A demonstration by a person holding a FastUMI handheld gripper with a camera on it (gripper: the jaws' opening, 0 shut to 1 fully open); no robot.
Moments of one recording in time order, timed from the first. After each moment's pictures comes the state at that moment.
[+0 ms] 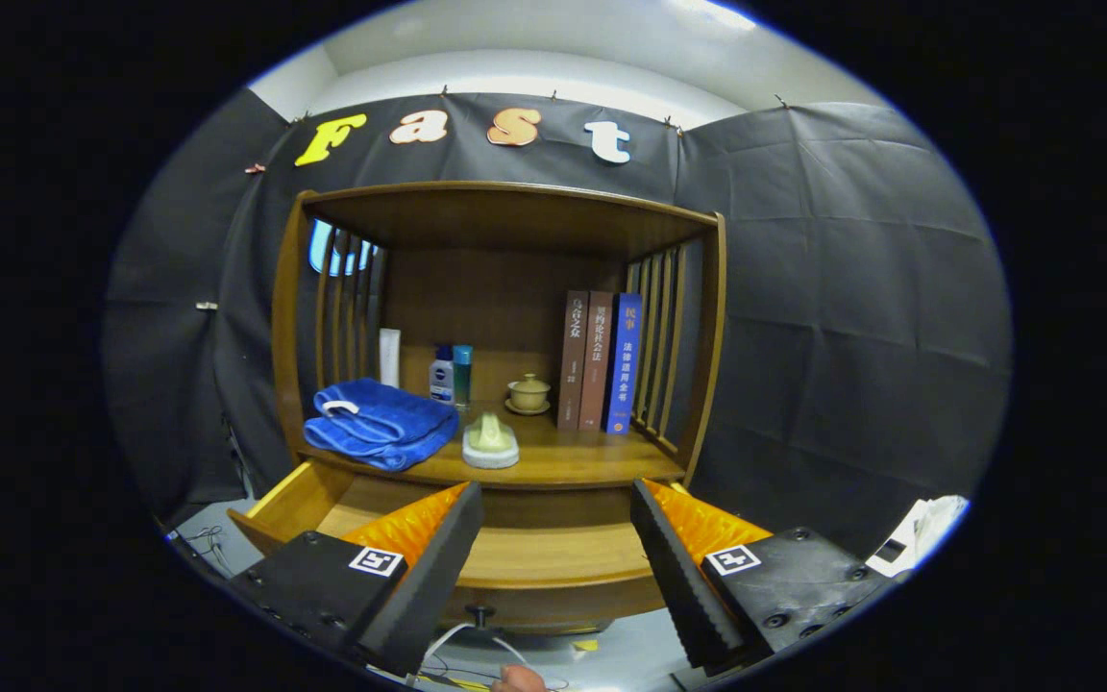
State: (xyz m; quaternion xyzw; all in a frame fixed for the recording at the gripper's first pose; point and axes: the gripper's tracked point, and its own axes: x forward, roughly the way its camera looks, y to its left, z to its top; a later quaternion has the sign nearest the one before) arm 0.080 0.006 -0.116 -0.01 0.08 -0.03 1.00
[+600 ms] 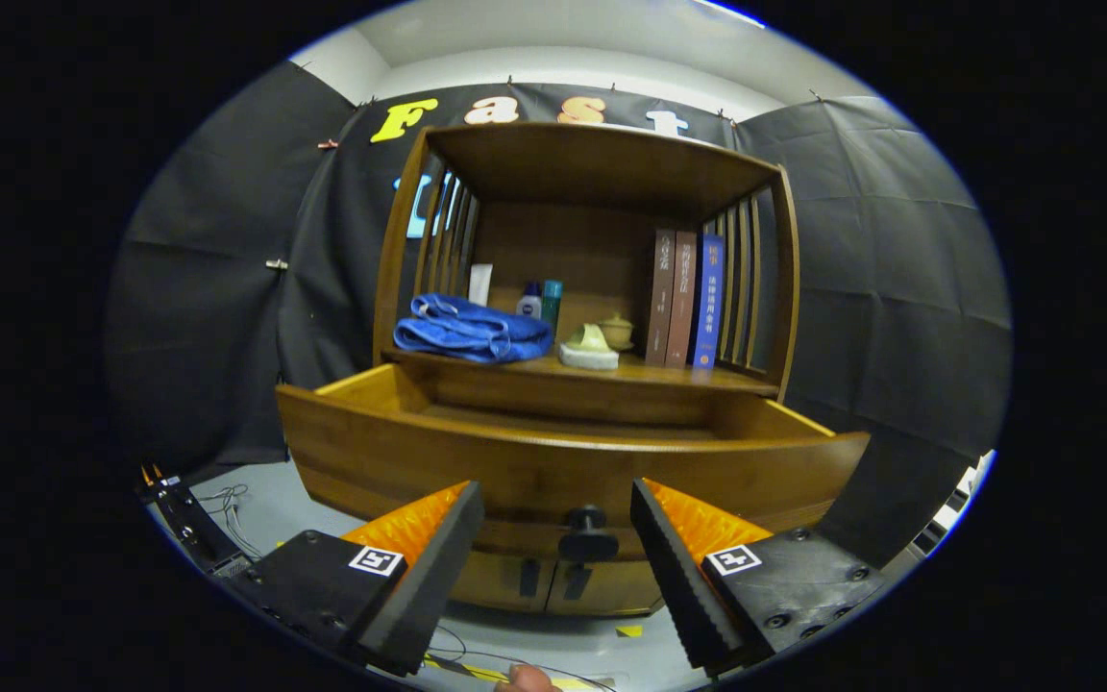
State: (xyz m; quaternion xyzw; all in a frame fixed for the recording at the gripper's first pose) arm 0.048 0.074 -0.255 -0.03 0.10 0.03 0.99
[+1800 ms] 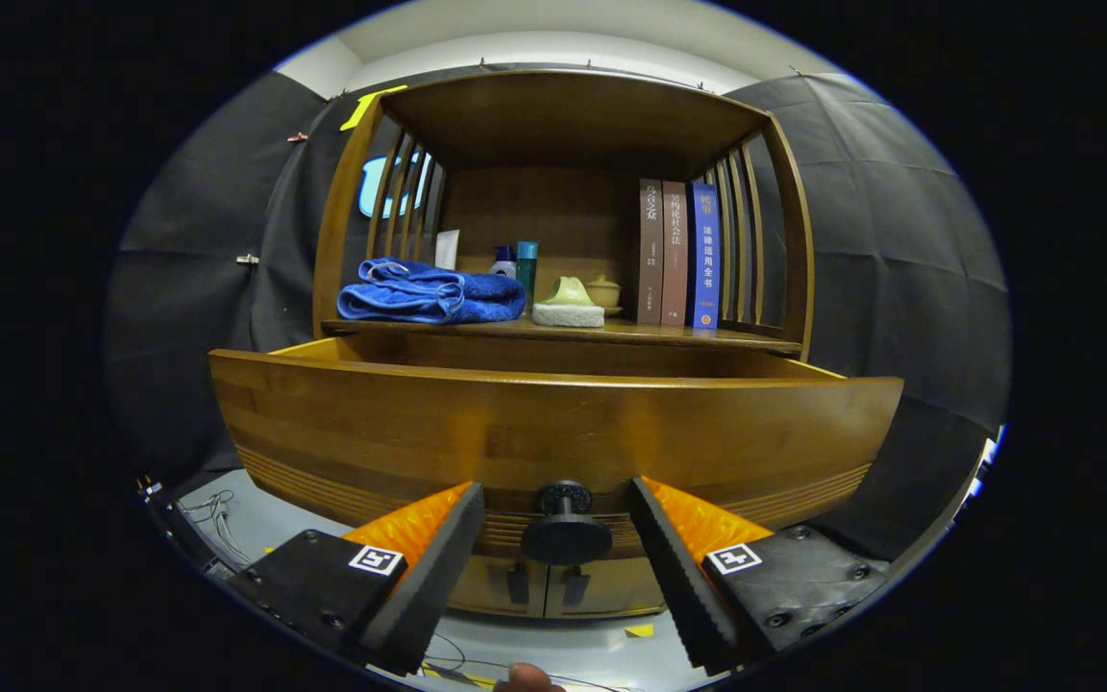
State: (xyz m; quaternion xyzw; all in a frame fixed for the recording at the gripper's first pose) arm 0.125 0.063 -0.291 0.01 0.12 0.02 0.99
